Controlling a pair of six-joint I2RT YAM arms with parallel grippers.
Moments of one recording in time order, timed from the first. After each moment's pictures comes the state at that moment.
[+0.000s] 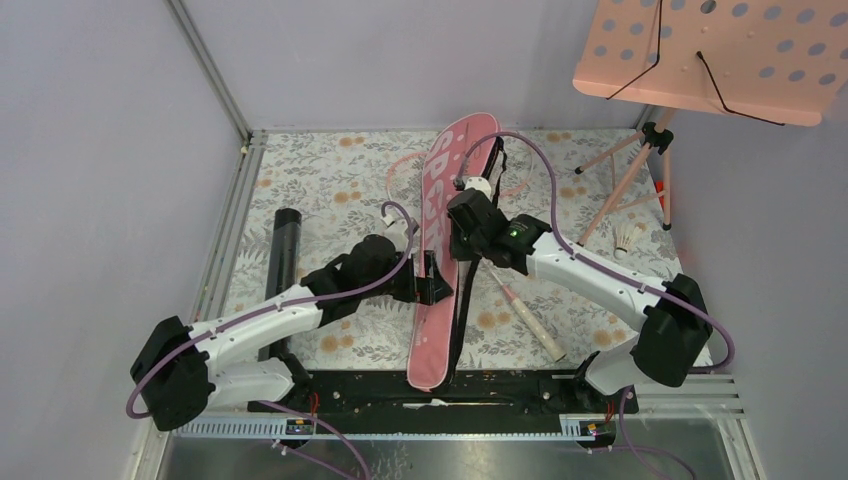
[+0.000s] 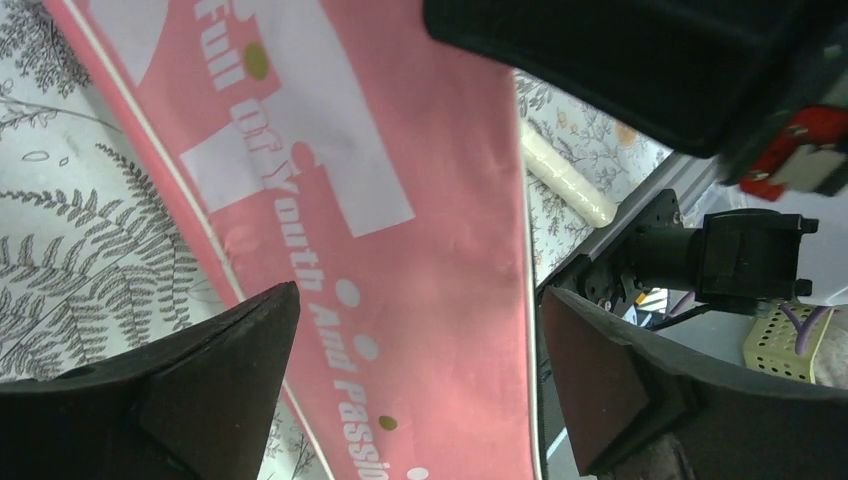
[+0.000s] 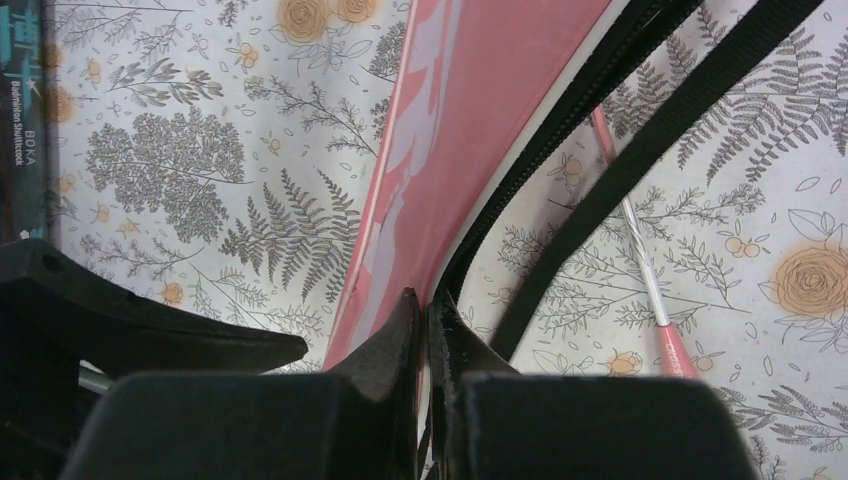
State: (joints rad) left arm -0.85 1.14 0.69 -0.12 0.14 -0.69; right arm 0.84 1.47 1.21 -0.57 0.24 0.61
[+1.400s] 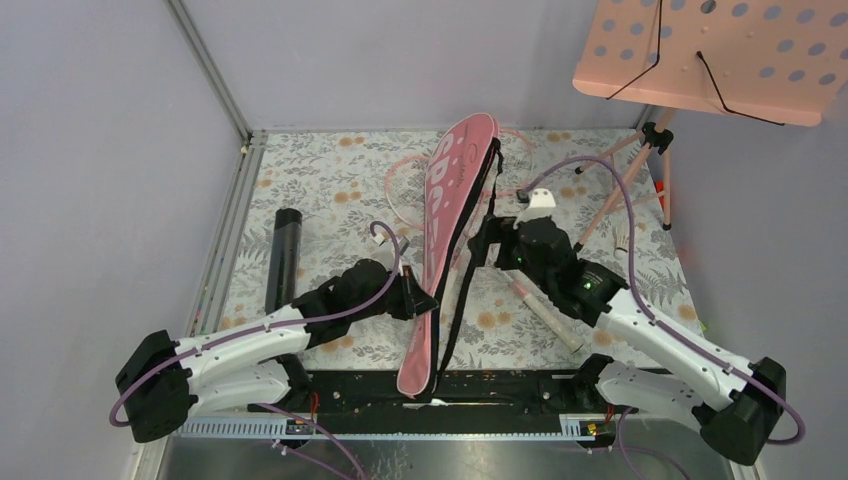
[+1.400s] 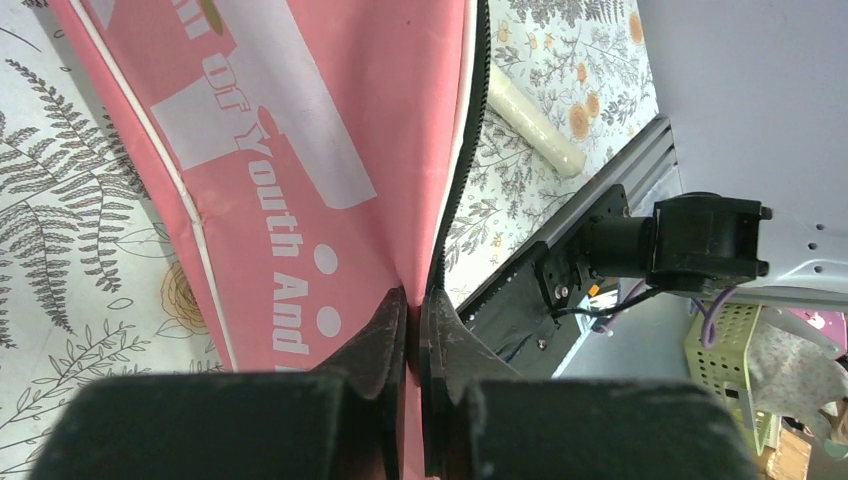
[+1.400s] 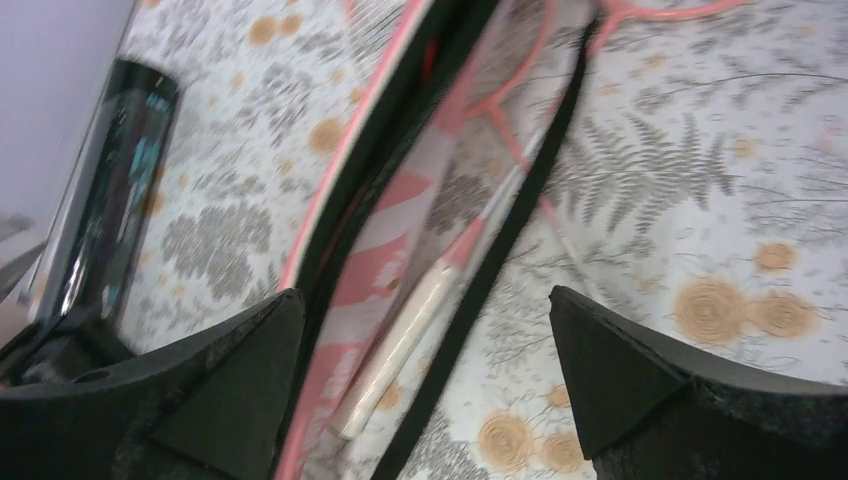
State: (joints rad) left arm -0.95 1.02 0.53 0.01 0.08 -0.83; right arm 0.82 1.00 0.85 -0.33 0.32 0.54
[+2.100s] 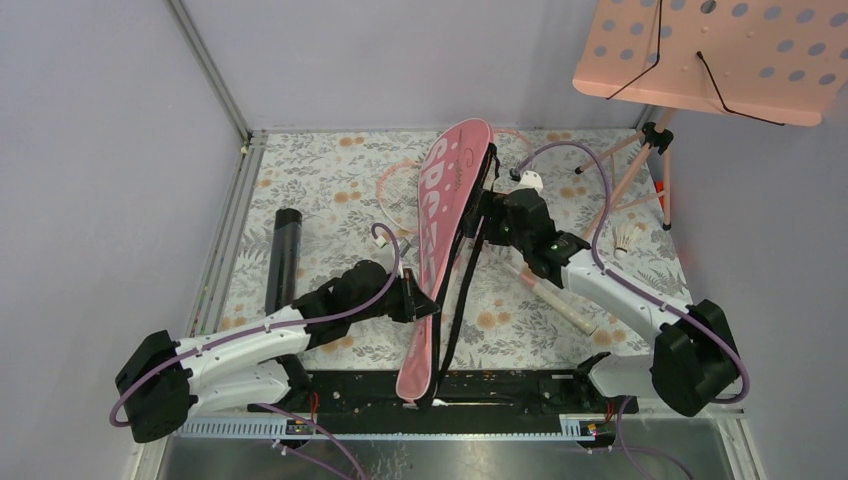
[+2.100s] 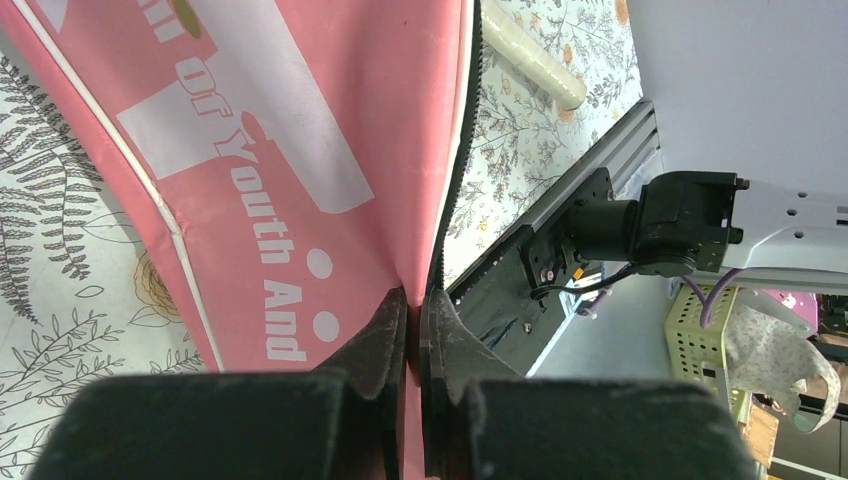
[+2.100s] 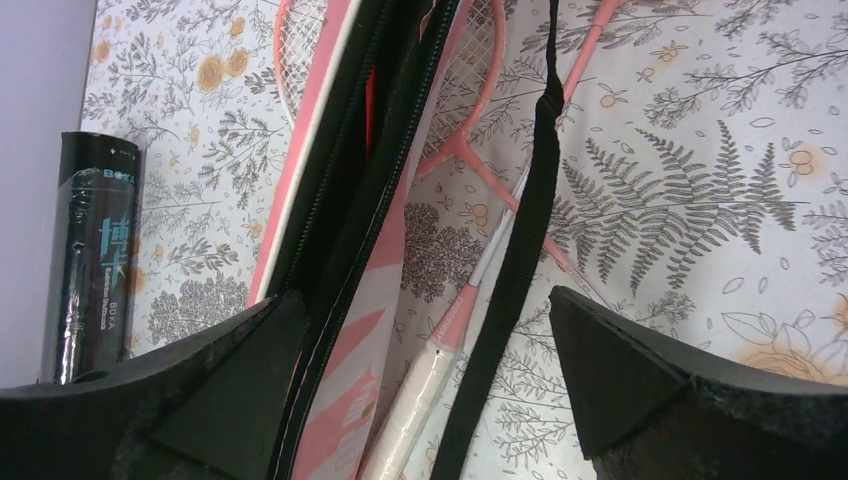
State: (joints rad) left arm -0.95 1.01 0.51 0.02 0.13 -0.86; right arm 0.58 1.29 0.86 -0.11 0.16 0.62
